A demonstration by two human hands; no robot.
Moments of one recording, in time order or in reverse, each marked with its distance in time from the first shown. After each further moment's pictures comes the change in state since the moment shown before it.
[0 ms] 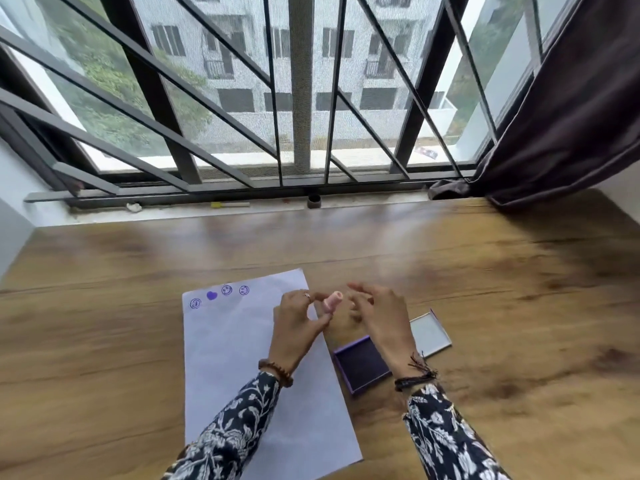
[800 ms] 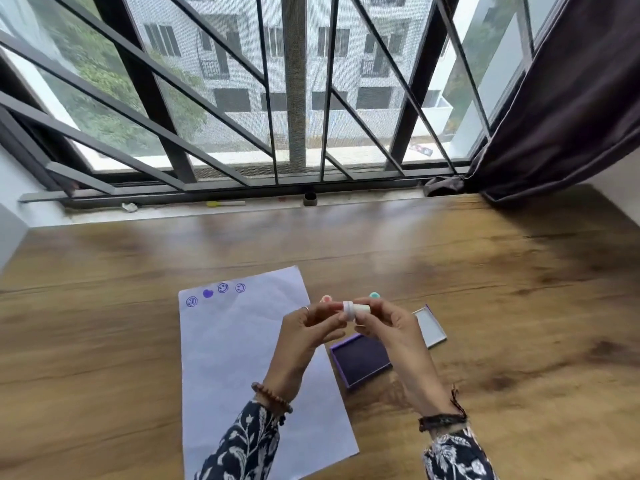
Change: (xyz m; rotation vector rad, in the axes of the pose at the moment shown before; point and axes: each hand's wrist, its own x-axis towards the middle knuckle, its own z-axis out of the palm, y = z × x) left_hand -0.032 0.047 -0.019 -0.910 -0.174 -0.385; right_hand -0.038 0.023 -0.015 0.658 -0.135 0.115
